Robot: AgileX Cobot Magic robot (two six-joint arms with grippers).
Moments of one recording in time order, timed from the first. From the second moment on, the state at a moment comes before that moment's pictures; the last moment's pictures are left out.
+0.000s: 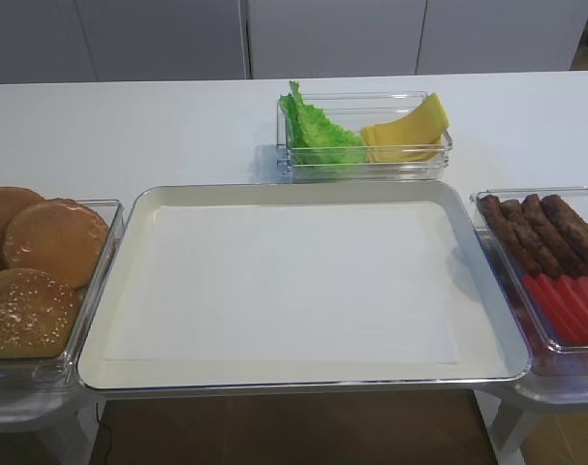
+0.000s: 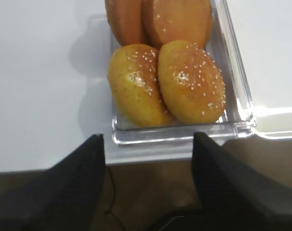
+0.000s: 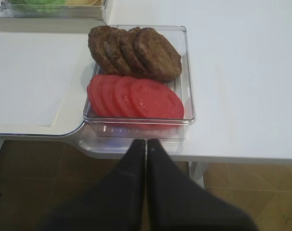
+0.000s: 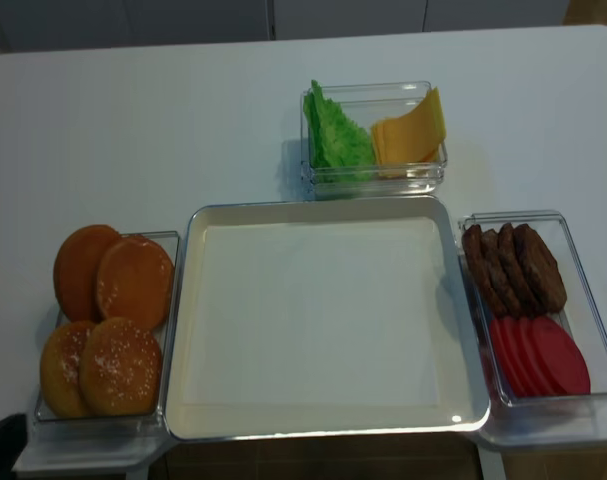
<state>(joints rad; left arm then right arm) 0.01 0.45 -0.56 -0.04 1.00 -0.03 0.06 -0.02 -0.49 0.10 1.12 -0.03</state>
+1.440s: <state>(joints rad) 0.21 1.55 -1.32 -0.22 1.17 0.50 0.06 -0.02 -0.49 0.10 1.12 -0.03</state>
